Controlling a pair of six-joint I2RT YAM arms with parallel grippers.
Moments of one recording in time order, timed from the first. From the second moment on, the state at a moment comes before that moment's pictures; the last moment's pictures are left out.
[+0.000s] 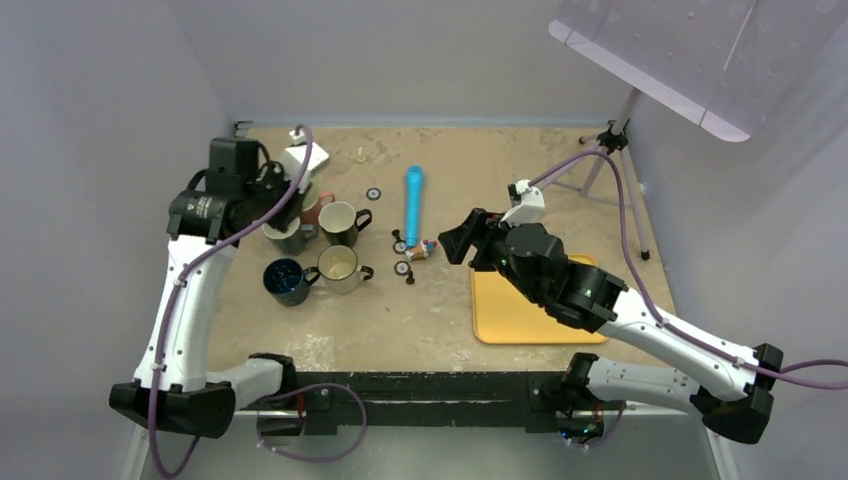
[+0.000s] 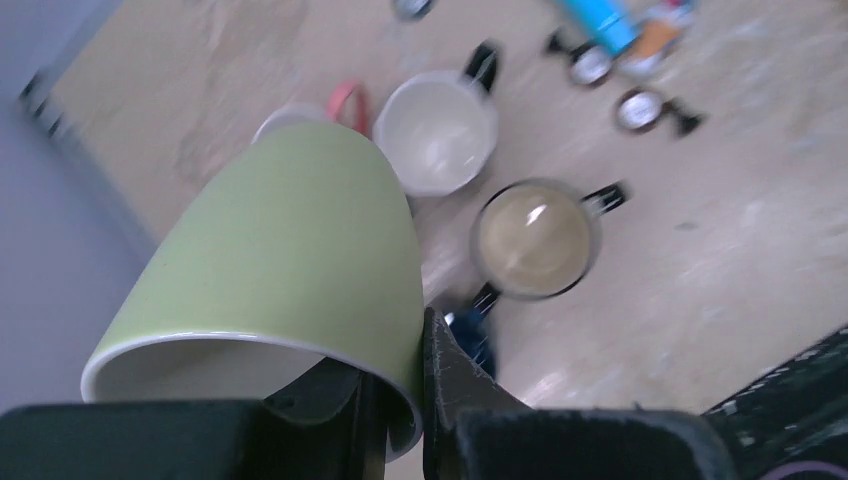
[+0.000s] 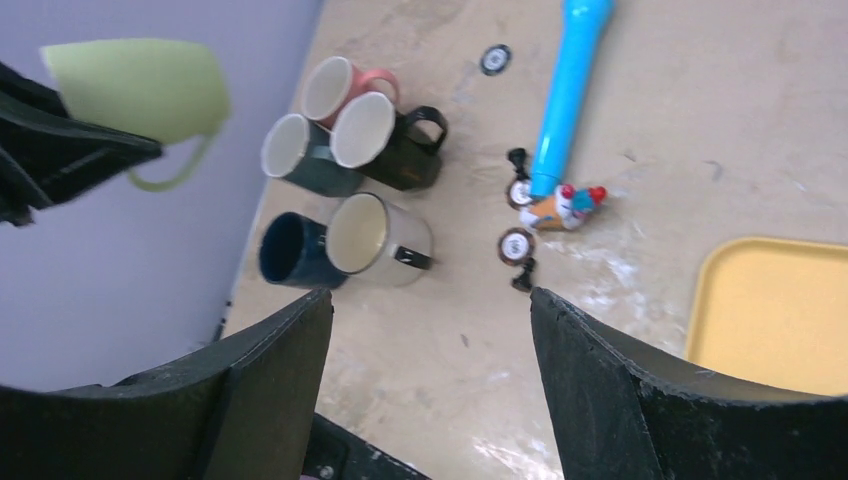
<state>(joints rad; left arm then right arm) -0.22 1.16 1.46 -1.04 0.31 0.47 1.01 0.96 0.99 -0.33 0.43 0.79</state>
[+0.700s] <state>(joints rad) 0.40 1.69 1.39 -1.16 0.10 0.85 1.00 1.03 1.00 -0.48 0.51 0.74</state>
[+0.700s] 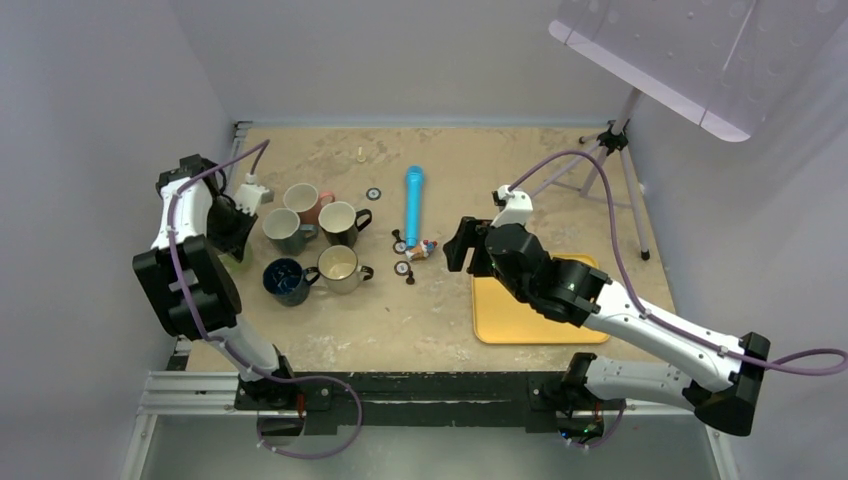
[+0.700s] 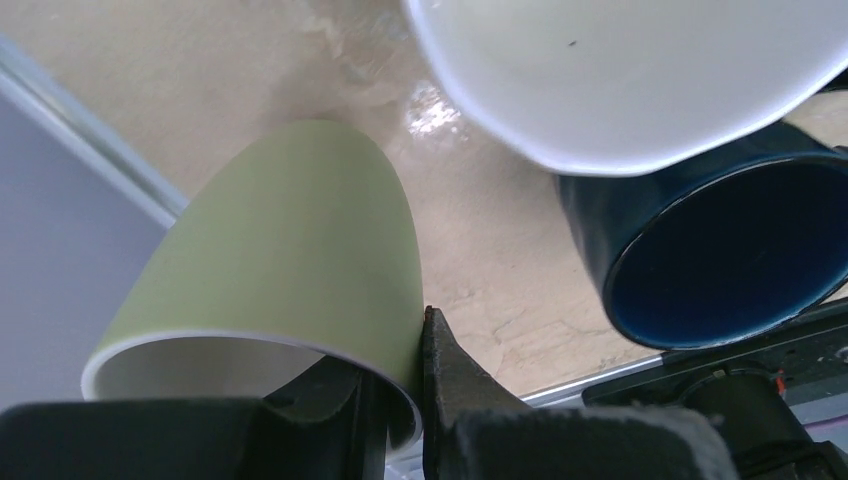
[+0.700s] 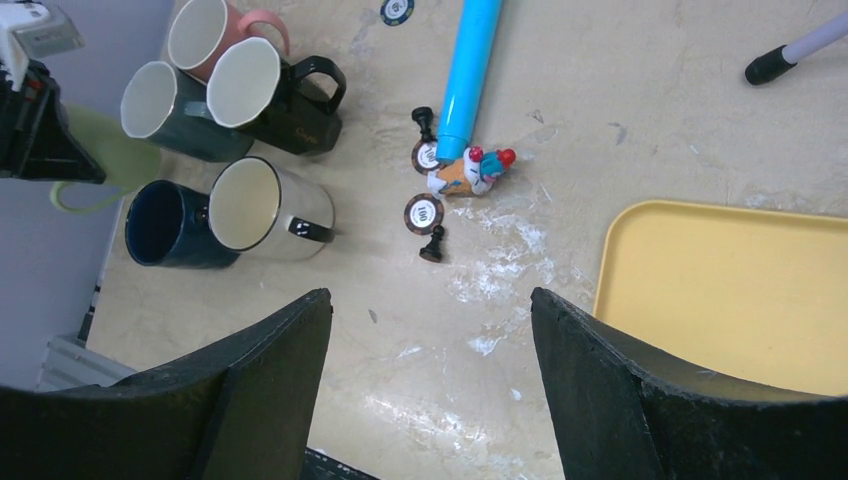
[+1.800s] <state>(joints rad) 0.19 1.03 1.04 -0.72 0.42 0.43 0.53 0.84 0.69 -0.40 0.75 0.67</state>
